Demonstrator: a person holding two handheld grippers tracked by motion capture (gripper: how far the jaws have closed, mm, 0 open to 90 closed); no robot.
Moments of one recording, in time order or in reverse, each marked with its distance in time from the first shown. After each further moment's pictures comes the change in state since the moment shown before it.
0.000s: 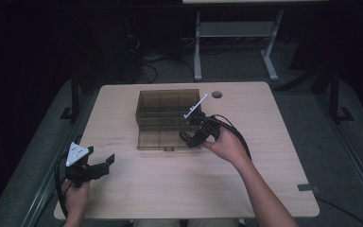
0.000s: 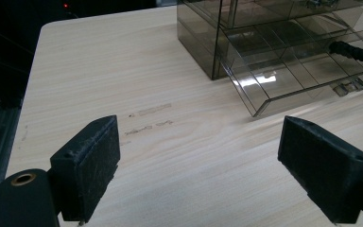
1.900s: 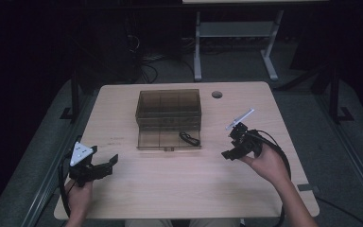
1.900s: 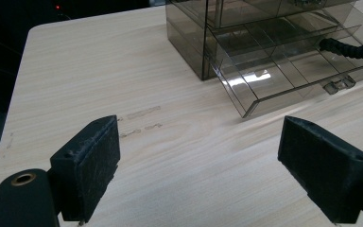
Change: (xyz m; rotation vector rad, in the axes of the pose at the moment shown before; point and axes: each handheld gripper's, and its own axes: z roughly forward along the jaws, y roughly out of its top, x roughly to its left) left arm -0.007 0.002 0.003 0.005 -0.019 0.021; right arm -0.023 -0.108 -0.041 -0.032 -0.098 0.107
